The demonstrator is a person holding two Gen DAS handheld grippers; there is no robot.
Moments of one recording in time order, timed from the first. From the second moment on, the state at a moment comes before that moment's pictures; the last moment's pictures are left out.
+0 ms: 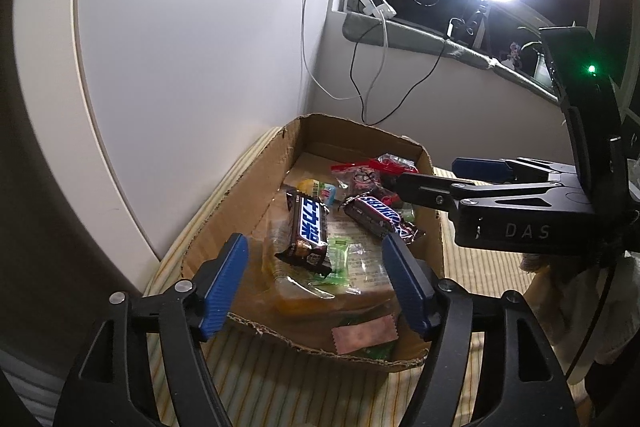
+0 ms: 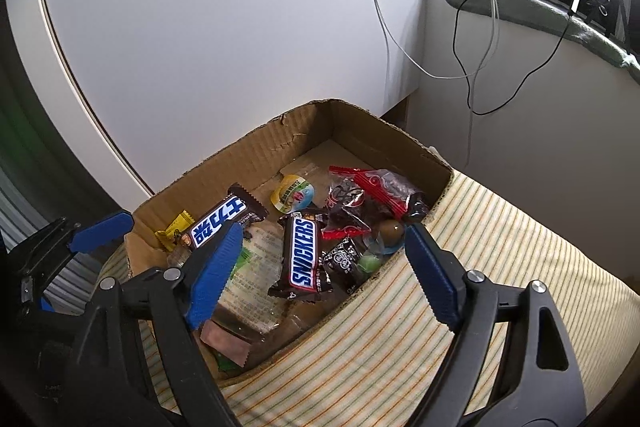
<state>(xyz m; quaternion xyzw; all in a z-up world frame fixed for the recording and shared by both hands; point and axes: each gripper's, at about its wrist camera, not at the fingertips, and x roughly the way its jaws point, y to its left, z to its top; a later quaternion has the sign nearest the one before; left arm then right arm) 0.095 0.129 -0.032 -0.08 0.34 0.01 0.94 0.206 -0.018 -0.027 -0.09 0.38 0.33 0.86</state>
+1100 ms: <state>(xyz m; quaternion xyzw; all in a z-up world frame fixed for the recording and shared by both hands) 0.048 0.117 -0.006 -0.07 0.30 0.04 0.95 0.127 -0.060 0.001 -0.09 0.32 0.29 0.90</state>
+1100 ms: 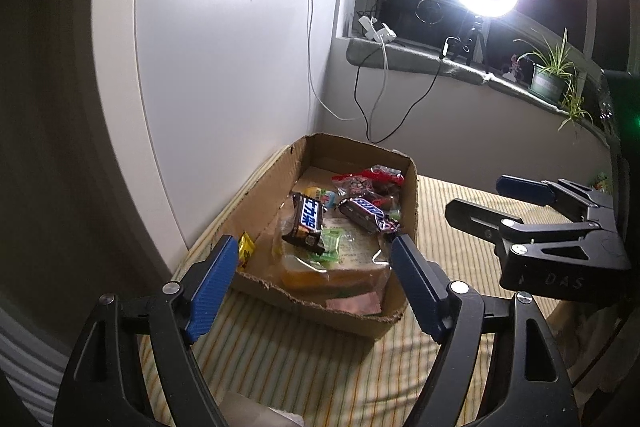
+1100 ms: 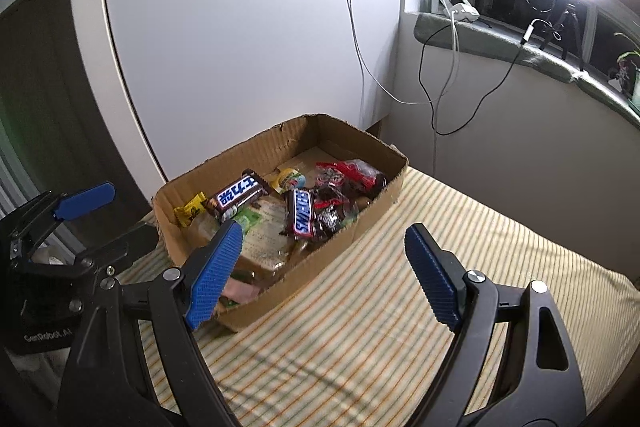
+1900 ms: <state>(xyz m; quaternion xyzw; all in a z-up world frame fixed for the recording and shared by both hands) 0.037 0.108 -0.005 -0.06 0.30 0.04 0.95 0.105 -0.080 -0.002 -0.08 0.31 0.27 0.91</state>
